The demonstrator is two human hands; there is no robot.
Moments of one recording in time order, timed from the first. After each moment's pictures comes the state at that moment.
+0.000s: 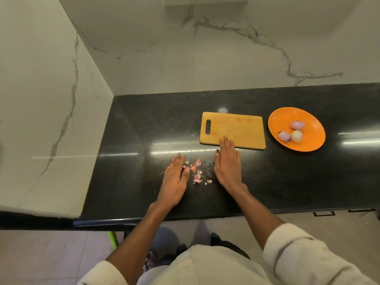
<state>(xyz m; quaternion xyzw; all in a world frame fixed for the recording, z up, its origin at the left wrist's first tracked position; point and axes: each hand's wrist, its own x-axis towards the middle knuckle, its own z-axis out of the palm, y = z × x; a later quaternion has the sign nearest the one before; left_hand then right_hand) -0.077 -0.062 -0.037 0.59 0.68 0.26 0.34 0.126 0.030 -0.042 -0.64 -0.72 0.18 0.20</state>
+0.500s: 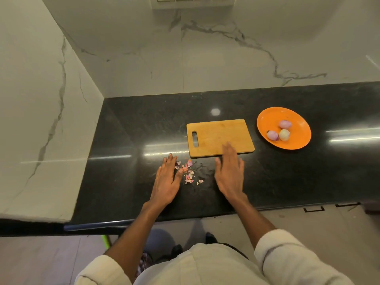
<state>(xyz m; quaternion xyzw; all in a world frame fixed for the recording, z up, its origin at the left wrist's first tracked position) -0.076 -0.053 -0.050 0.61 0.70 0.21 0.30 0.161 0.006 -0.046 -0.68 -0.69 0.17 0.16</state>
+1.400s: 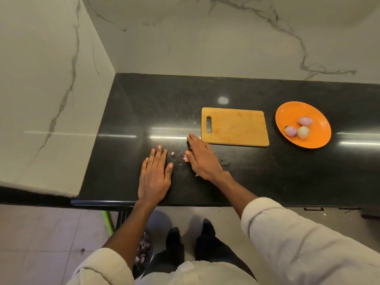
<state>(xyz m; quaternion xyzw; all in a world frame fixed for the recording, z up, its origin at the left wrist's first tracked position) -0.124 -0.099 -0.065 0.60 0.77 0.17 0.16 0.064 0.017 -0.045 -0.46 -0.85 0.26 0.09</state>
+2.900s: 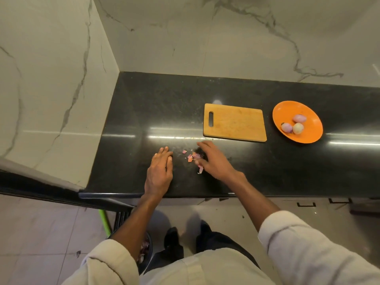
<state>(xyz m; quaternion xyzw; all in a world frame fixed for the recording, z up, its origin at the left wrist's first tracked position) -0.127 -0.115 -0.064 0.55 0.73 0.35 0.20 0.077 -0.018 -0.004 -0.49 -0.81 0.32 0.07</state>
